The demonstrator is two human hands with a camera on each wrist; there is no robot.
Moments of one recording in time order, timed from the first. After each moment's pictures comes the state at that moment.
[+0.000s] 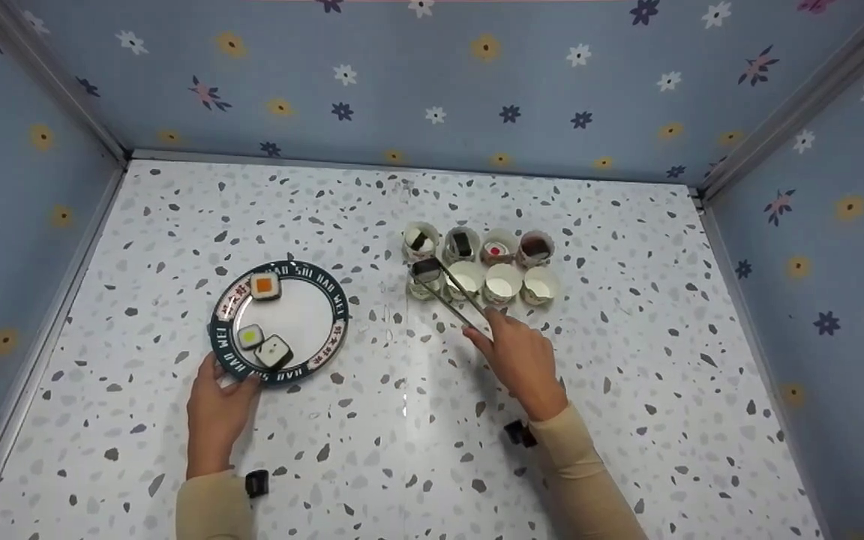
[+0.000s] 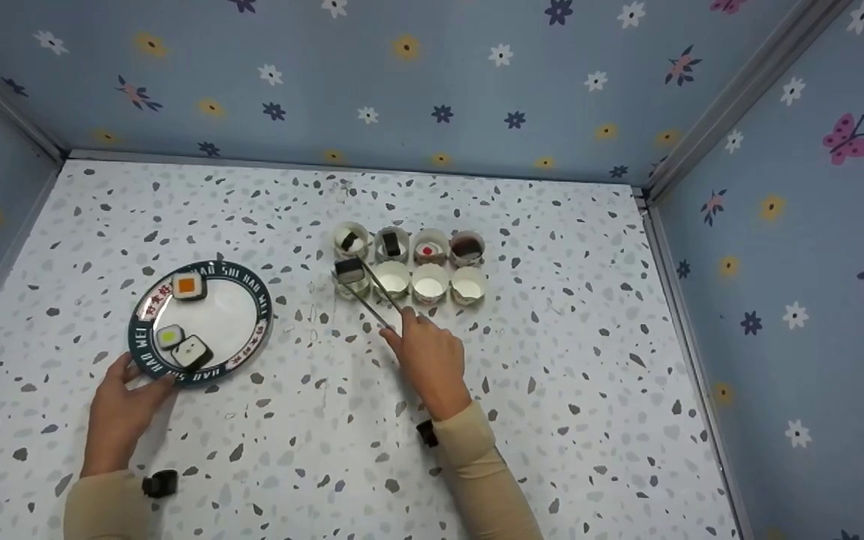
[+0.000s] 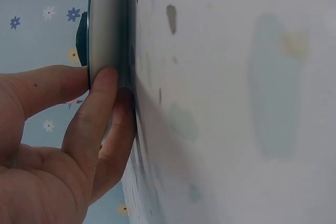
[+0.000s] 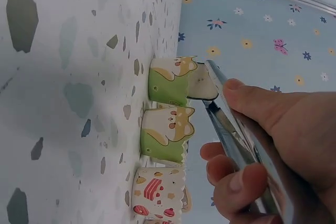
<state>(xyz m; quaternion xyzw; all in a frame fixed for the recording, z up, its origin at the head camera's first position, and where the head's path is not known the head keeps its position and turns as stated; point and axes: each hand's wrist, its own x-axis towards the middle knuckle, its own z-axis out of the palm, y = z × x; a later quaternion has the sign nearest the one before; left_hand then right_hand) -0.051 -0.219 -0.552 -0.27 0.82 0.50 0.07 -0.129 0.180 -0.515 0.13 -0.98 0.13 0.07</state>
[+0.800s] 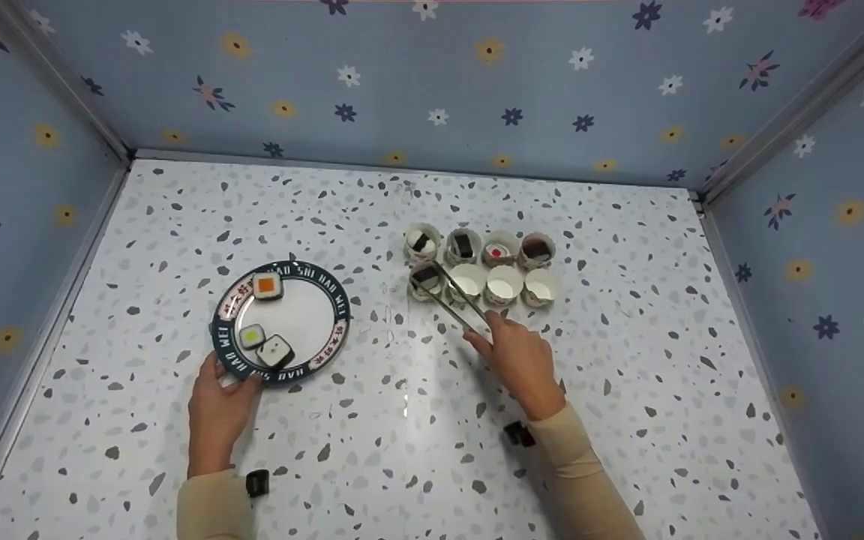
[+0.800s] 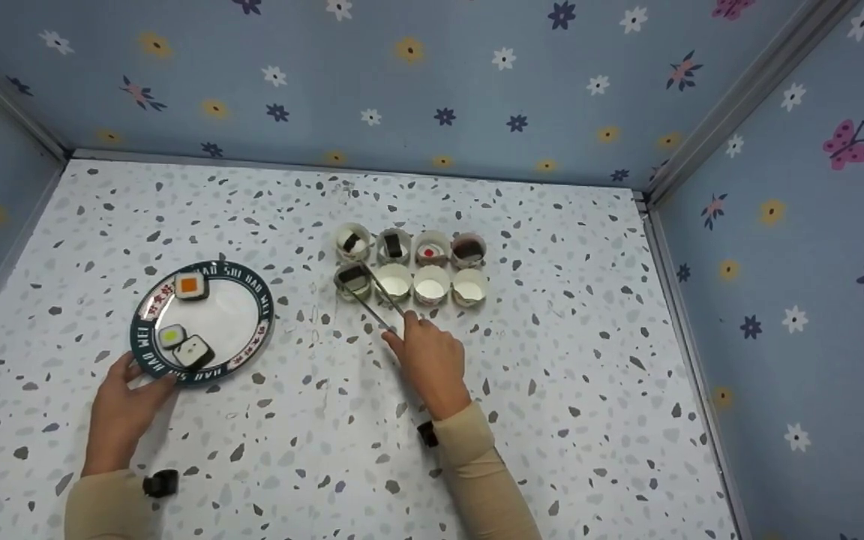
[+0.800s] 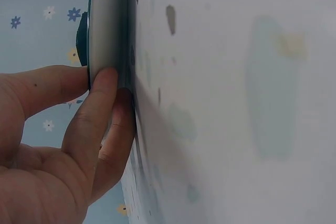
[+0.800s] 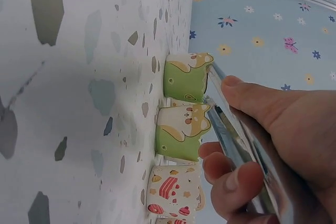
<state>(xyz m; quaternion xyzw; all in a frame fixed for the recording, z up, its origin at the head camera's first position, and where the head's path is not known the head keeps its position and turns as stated) -0.050 -0.219 -0.550 -0.26 0.82 0.51 0.05 -0.131 0.178 -0.521 0.11 -0.98 0.13 0.05</state>
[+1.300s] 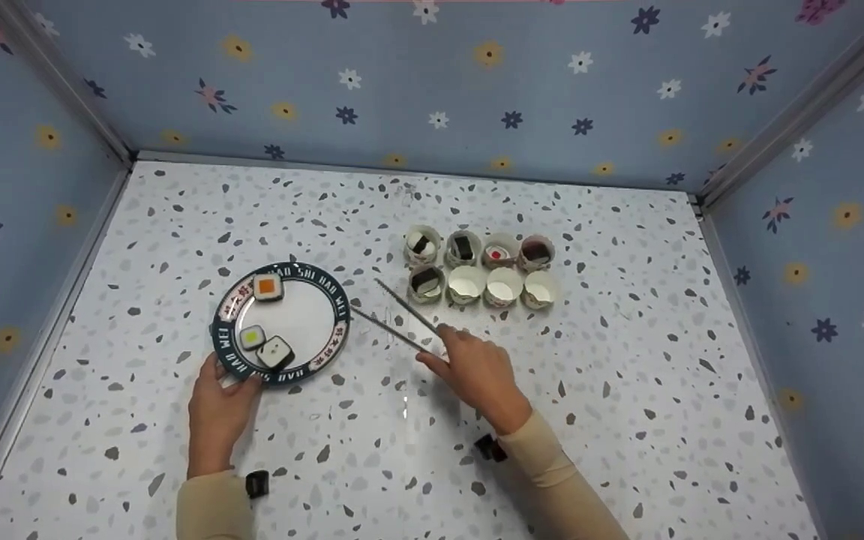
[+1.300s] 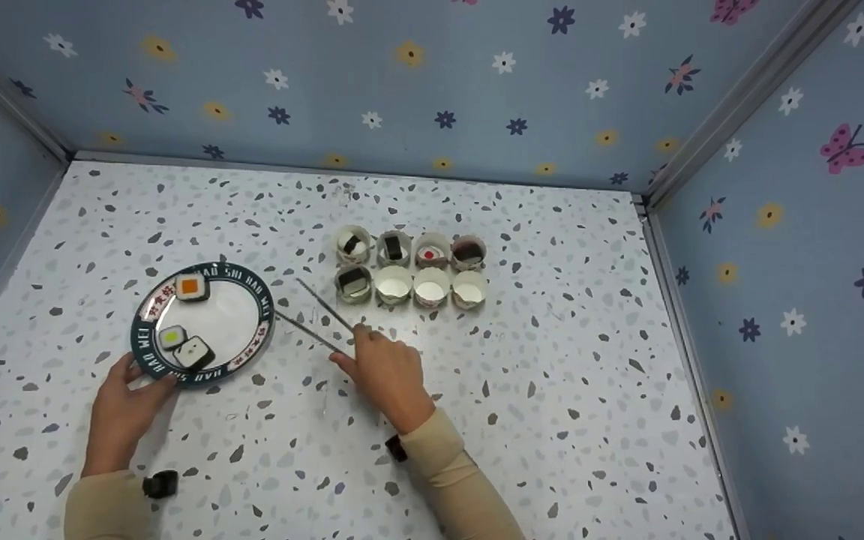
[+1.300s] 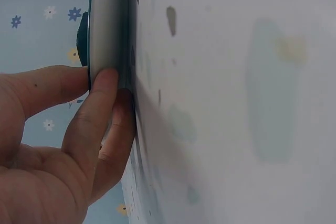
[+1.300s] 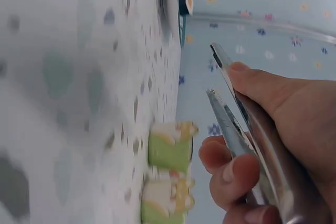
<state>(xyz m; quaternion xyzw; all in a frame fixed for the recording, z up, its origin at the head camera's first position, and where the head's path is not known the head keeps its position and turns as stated) -0.051 -0.220 -0.552 -0.26 0.82 0.51 0.06 -0.115 0.130 -0.518 0.20 -0.97 0.13 0.02</state>
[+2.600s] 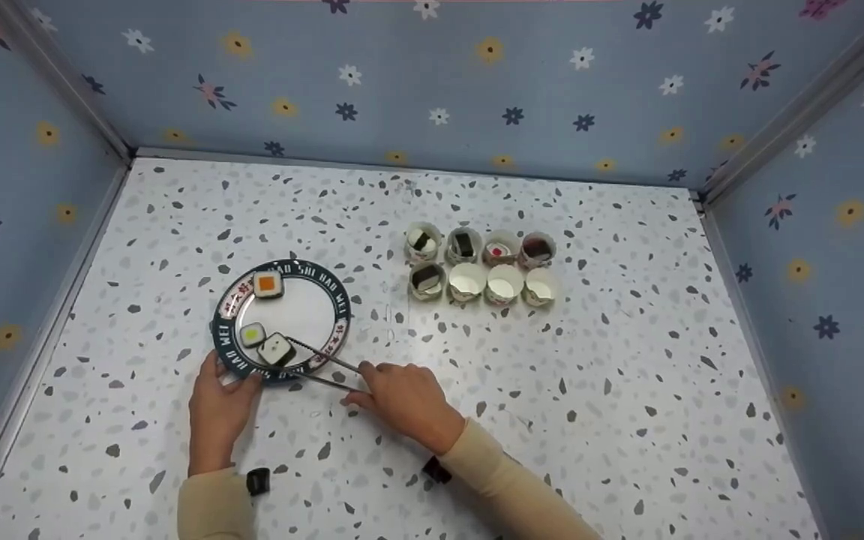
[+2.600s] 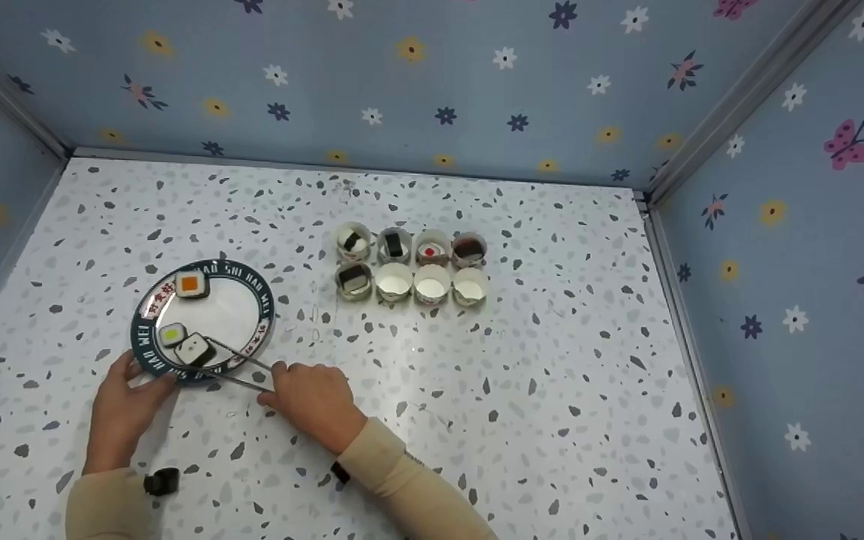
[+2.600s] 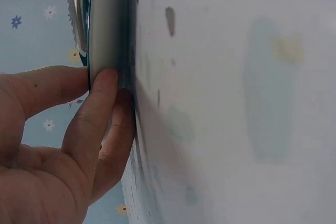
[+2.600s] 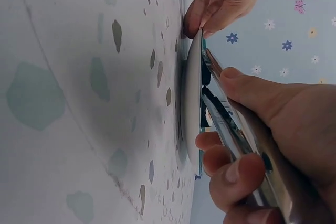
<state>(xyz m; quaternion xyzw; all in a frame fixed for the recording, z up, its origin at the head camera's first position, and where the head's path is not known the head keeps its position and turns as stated) -0.050 -0.220 -0.555 -0.26 0.82 0.51 0.05 -0.084 0.046 -0.533 0.33 -0.94 0.10 -0.02</state>
